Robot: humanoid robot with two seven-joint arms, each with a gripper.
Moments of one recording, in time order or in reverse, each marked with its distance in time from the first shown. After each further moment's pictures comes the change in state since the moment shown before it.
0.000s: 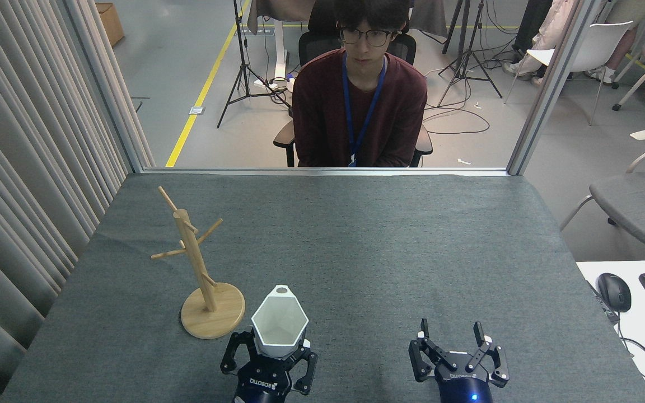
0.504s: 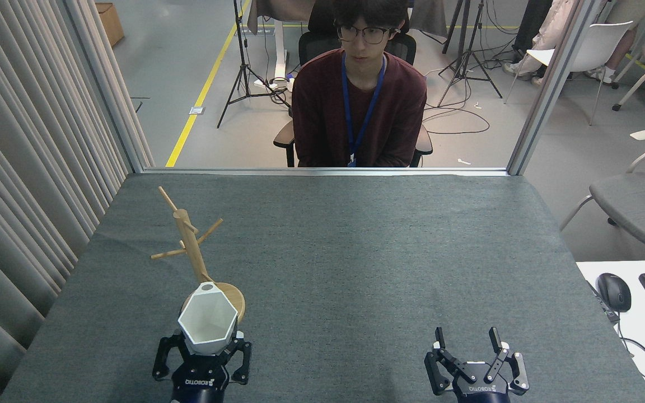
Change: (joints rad) left arm 0.055 0.045 0.221 -0.066 0.010 0.001 0.021; right arm 0.044 -0.044 -0.045 -0.011 -0.007 -0.102 -0.127
